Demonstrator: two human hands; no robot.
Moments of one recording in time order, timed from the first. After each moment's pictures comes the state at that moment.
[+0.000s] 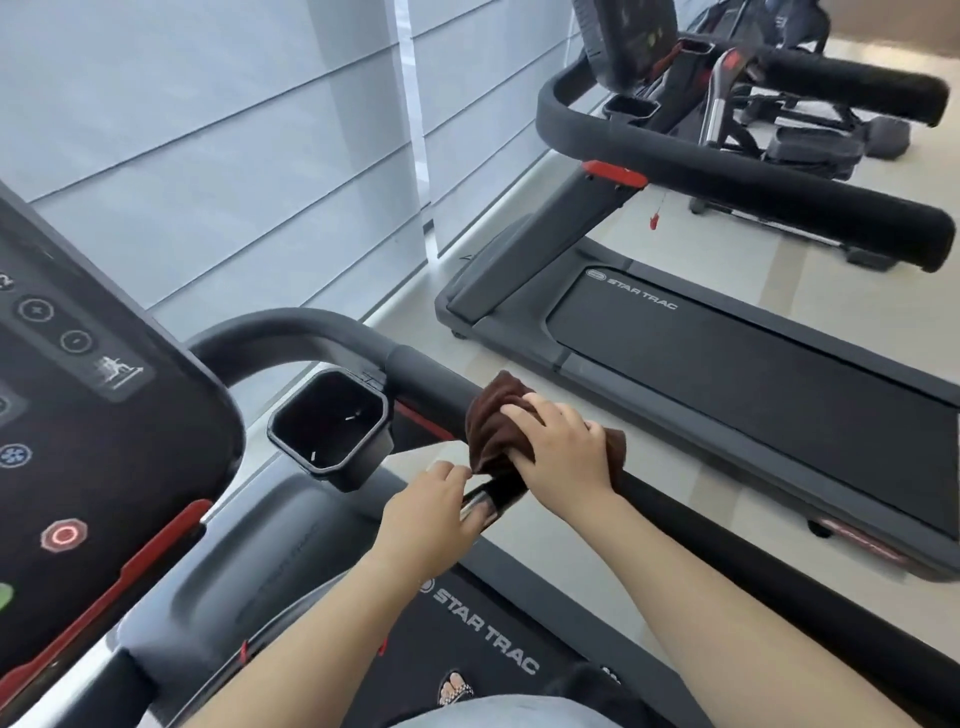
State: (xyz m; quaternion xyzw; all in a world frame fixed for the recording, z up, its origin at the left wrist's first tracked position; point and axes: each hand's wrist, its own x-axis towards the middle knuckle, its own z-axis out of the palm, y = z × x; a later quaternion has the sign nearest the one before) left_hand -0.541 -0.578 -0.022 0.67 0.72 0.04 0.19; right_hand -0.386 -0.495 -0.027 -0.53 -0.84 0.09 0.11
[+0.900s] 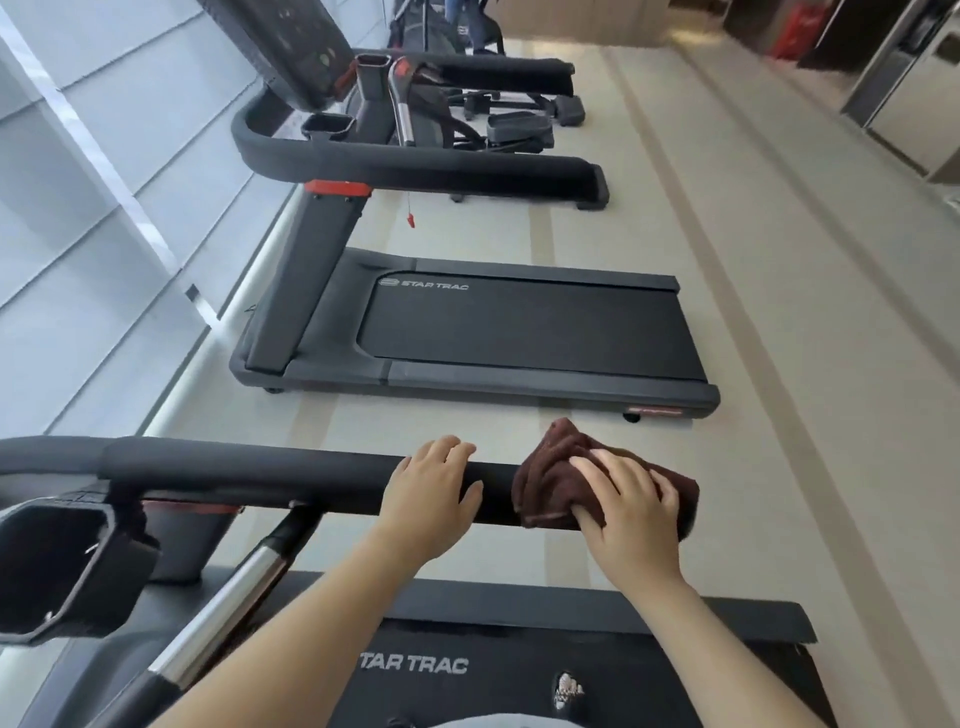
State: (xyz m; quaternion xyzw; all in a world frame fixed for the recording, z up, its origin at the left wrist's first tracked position) left_hand -0.349 -0.544 -0.015 0.86 0.48 0.07 0.16; right_hand -0.141 -0.645 -0.036 -0.75 -0.63 -0.05 0.18
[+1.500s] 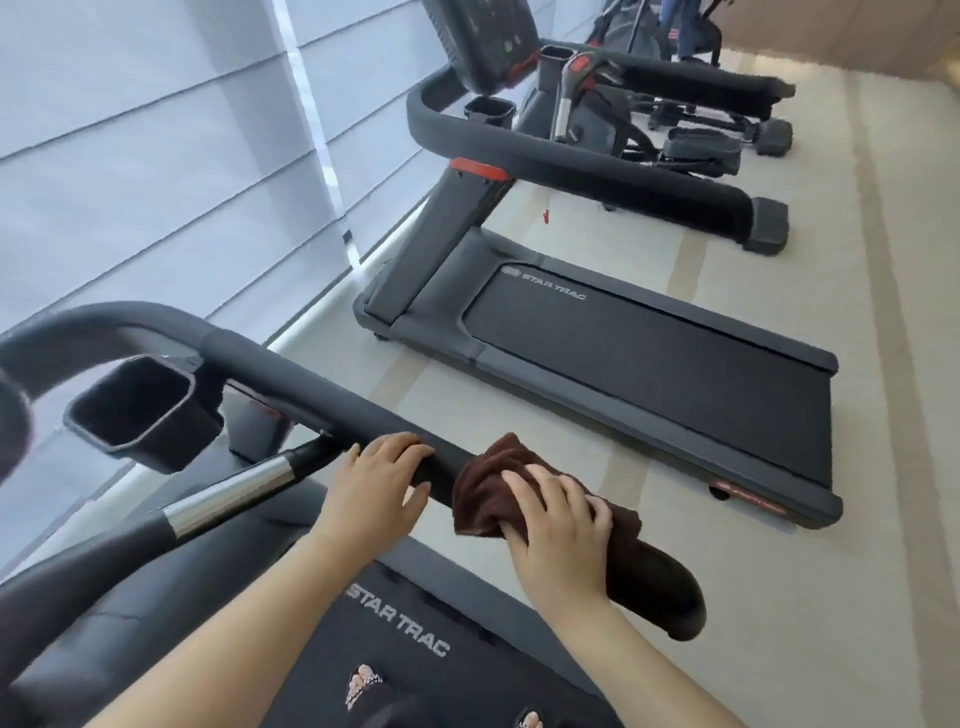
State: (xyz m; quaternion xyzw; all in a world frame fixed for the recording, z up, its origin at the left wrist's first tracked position) left_hand -0.369 -0.586 -0.009 0.74 0.66 0.06 0.12; right_hand -0.164 -0.608 -0.027 -0.62 -0.77 0.01 0.16
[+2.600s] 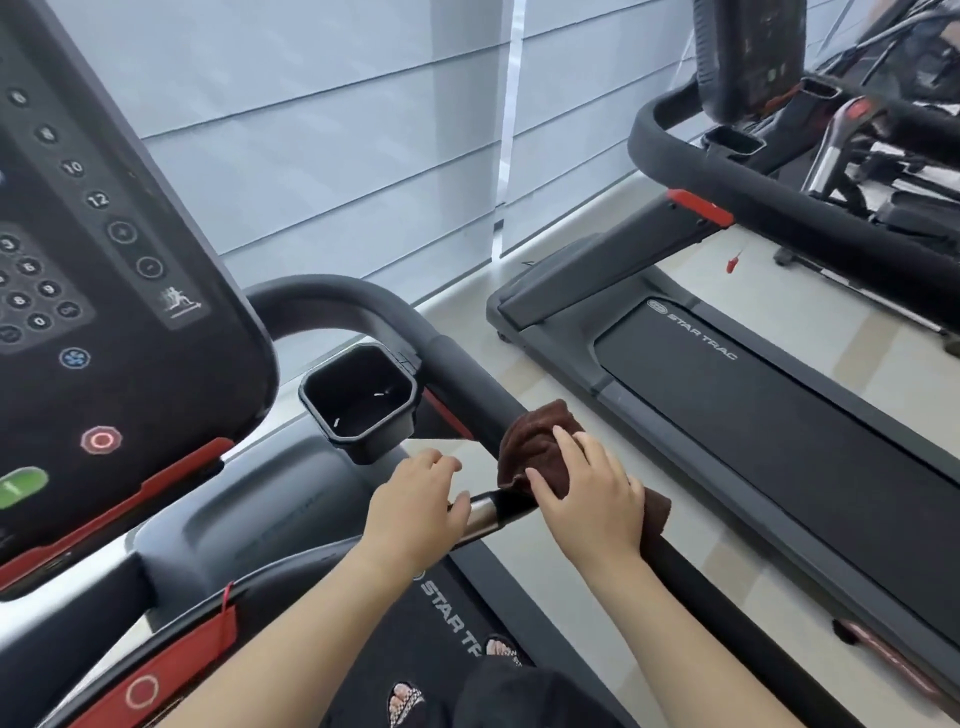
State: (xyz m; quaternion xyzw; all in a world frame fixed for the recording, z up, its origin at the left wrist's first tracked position) left_hand -0.538 -0.587 -0.017 0.55 0.81 0.11 0.18; right_hand -0.370 -0.503 -0.037 -0.56 -0.81 0.09 0.15
